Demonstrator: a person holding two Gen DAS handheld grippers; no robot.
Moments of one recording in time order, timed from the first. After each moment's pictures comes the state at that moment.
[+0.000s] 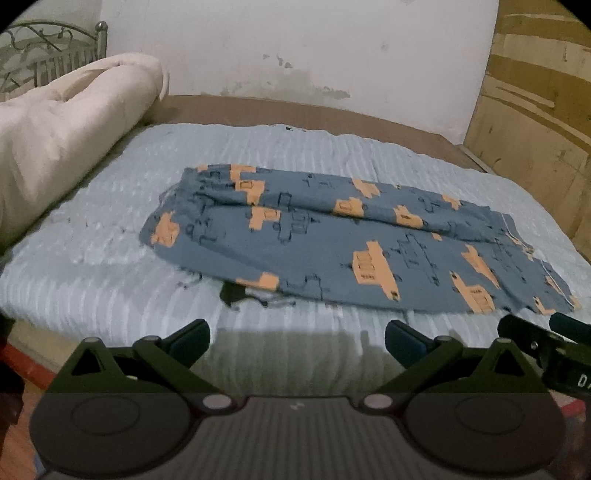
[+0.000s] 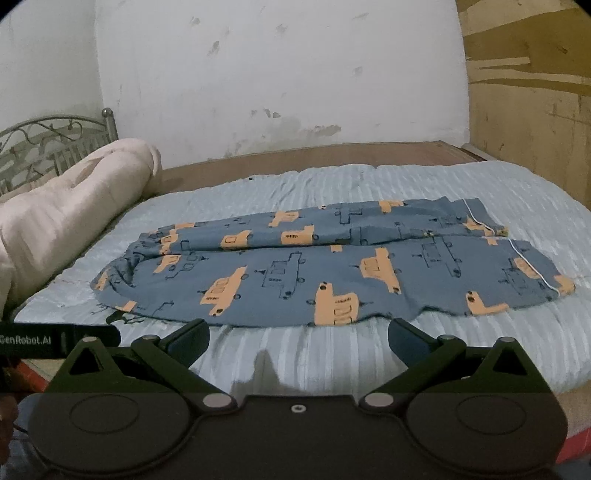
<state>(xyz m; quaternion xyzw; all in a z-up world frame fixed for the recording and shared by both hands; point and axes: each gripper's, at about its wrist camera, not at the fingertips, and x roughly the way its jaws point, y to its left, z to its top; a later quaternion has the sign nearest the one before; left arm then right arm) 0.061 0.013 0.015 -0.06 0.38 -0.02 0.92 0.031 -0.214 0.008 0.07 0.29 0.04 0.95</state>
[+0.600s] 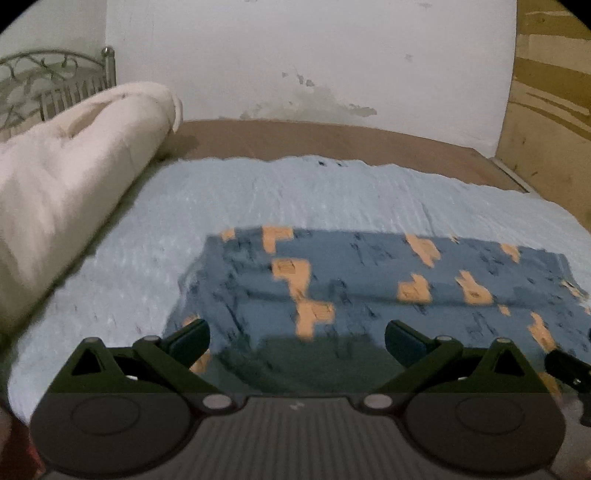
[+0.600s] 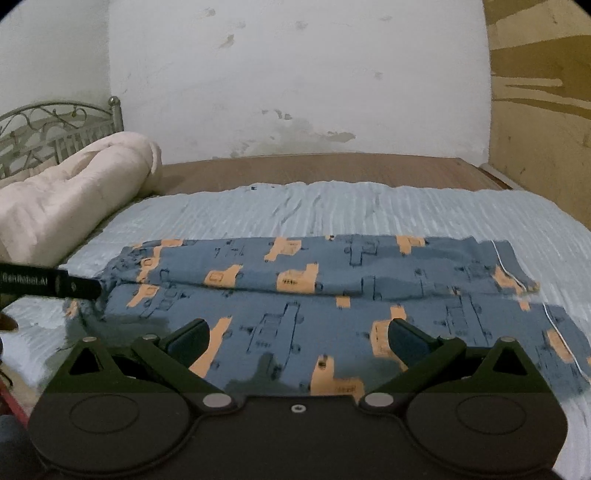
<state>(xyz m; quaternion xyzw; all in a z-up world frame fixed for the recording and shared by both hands) 0.179 0.045 0.036 -0.02 0.35 0.02 0.93 0.128 -0.214 0.014 0.03 0.29 0.05 0.96</state>
